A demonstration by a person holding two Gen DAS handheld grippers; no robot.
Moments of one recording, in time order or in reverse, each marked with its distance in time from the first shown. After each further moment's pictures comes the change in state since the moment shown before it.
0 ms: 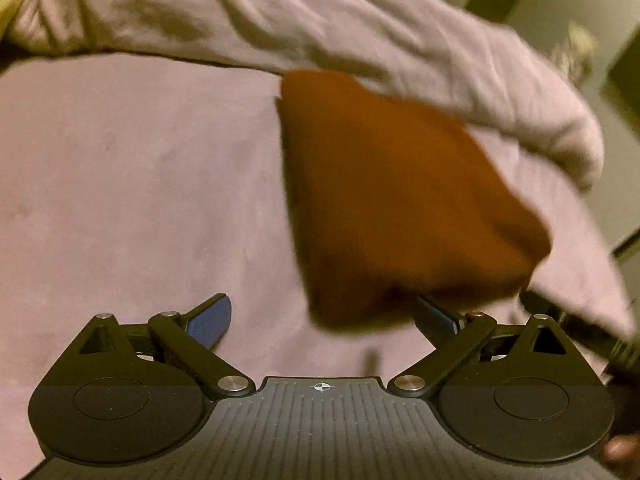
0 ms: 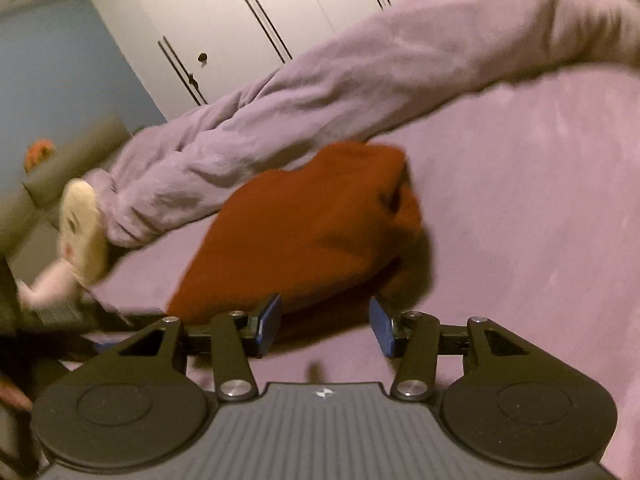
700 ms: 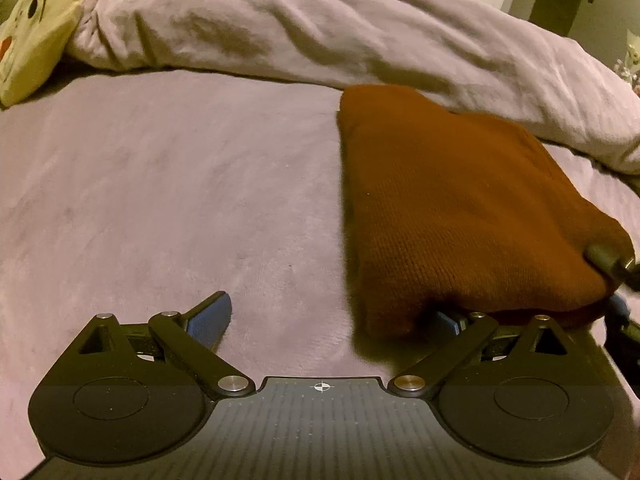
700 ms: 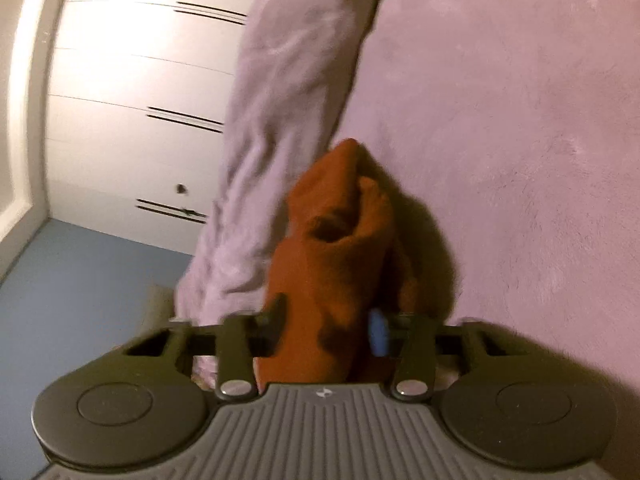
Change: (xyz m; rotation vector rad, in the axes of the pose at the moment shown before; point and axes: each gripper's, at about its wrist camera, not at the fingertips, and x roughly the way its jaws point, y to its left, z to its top) left arm 0.014 -0.008 0.000 -0.076 -0.089 0.214; right arm 0.047 -0.059 0.000 0.684 -0.087 0.202
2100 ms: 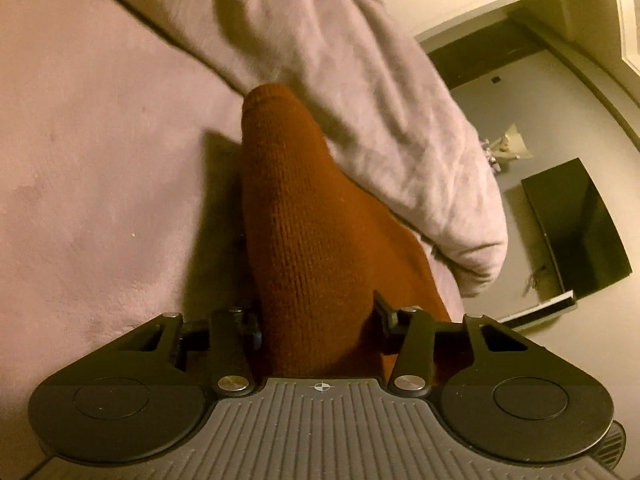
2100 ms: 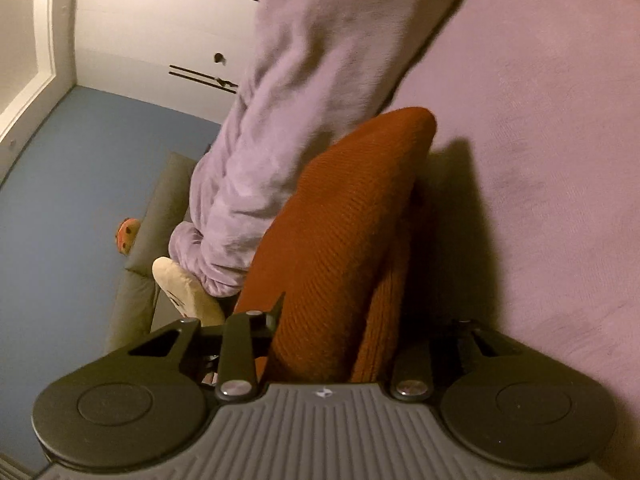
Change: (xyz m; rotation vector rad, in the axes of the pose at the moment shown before) left arm 0.095 0.052 0.093 -0.309 0.157 -0.720; right arm 0.118 0.026 0.071 -0.224 0.392 0.115
